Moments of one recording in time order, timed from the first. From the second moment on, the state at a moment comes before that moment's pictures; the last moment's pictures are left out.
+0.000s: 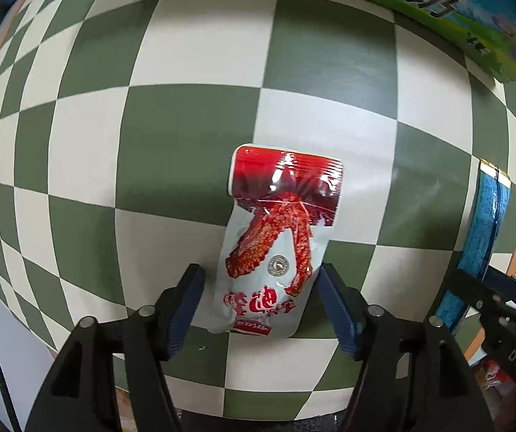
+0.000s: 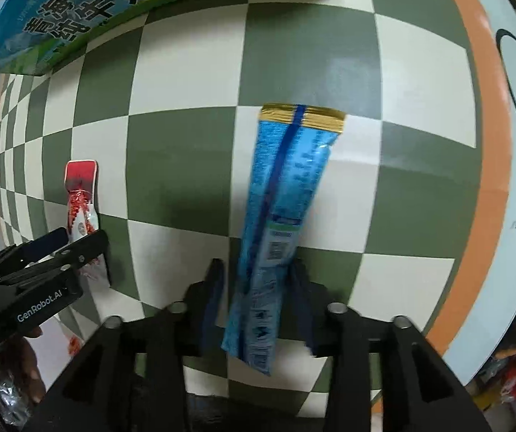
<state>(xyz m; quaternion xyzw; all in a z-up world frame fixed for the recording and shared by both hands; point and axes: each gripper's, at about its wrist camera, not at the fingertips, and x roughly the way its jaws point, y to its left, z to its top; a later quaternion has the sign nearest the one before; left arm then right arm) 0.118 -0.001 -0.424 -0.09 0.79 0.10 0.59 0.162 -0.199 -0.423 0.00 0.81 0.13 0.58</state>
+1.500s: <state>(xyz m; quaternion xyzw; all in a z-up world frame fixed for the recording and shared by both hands) 0.140 -0.044 -0.389 -0.05 0.77 0.08 0.63 0.140 -0.149 -0.396 -0.09 0.76 0.13 0.63</state>
